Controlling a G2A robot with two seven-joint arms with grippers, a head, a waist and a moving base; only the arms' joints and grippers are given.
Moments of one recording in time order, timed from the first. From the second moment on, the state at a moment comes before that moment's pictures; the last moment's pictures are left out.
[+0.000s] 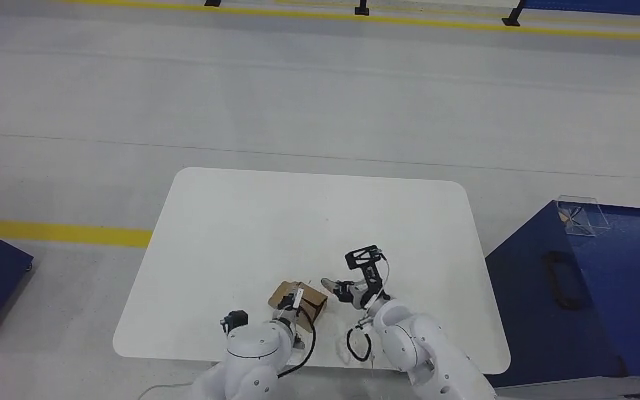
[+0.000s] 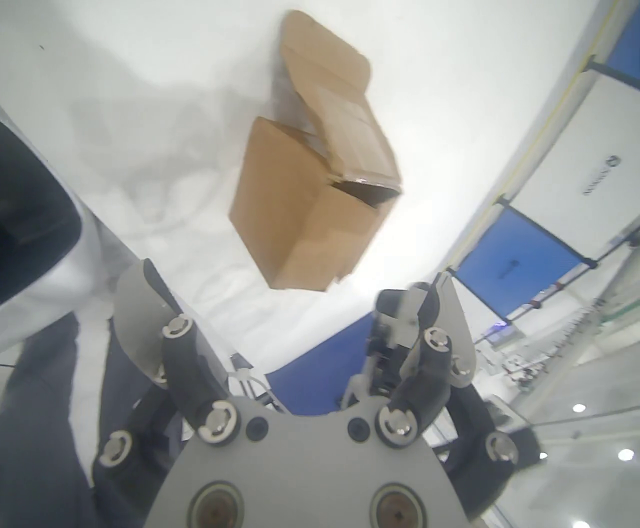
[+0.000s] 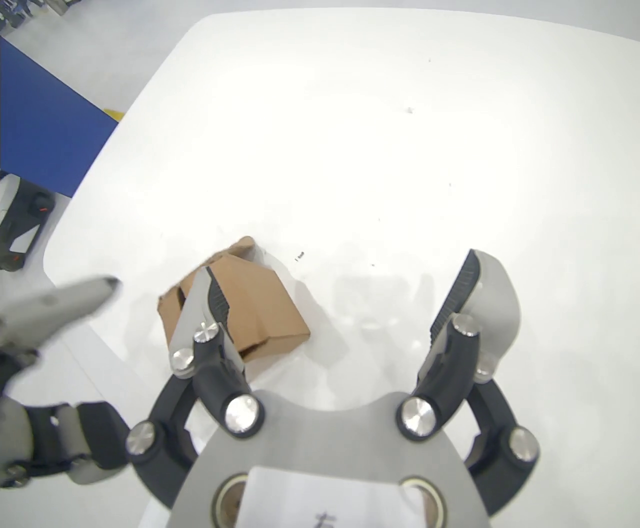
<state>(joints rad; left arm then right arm) 1.32 -1.32 -0.92 -1.97 -1.06 0.82 0.92 -1.33 -1.24 1.08 -1.67 -1.07 0.10 0.50</state>
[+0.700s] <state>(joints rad) 1.46 -1.30 -0.96 -2.08 -0.88 0.56 0.79 -1.18 -1.29 0.94 -1.46 -1.09 0.16 0.54</state>
